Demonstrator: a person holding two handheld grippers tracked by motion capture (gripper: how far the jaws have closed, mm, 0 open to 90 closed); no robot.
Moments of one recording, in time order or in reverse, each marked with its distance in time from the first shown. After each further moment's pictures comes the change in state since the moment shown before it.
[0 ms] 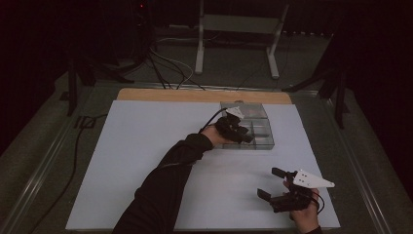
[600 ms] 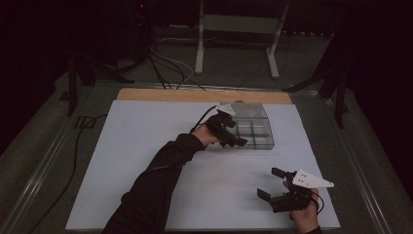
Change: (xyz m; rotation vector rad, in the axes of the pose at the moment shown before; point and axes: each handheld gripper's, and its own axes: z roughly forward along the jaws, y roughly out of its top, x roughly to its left) left arm -0.014 -0.001 -0.045 -0.018 0.006 -0.036; right arm 0.001 0.000 0.001 0.004 -0.005 -0.002
